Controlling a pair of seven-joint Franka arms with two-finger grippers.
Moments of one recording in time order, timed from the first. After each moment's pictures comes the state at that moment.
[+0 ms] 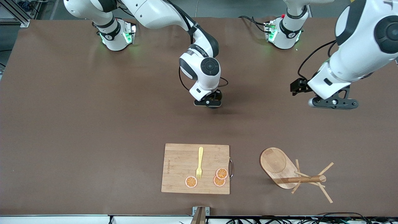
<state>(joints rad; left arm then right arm) -0.10 0.14 -0.20 -1.57 0.03 1.61 -0.23 0.95 0.77 -0.07 -1.41 0.13 2.11 0.86</state>
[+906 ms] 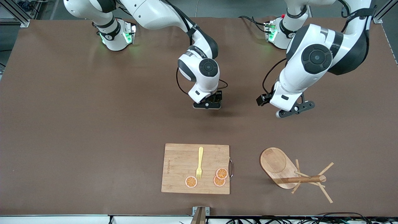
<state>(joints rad) -0.23 0.20 -0.21 -1.75 0.02 1.84 -0.79 0.94 0.76 -0.10 -1.38 0.13 2.09 0.84</state>
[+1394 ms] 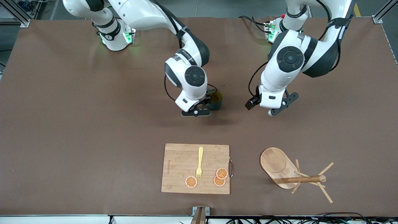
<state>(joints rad) -0.31 0.20 -0.21 -1.87 0.02 2.01 -1.21 0.82 0.68 -0.10 -1.38 0.13 1.94 0.62</state>
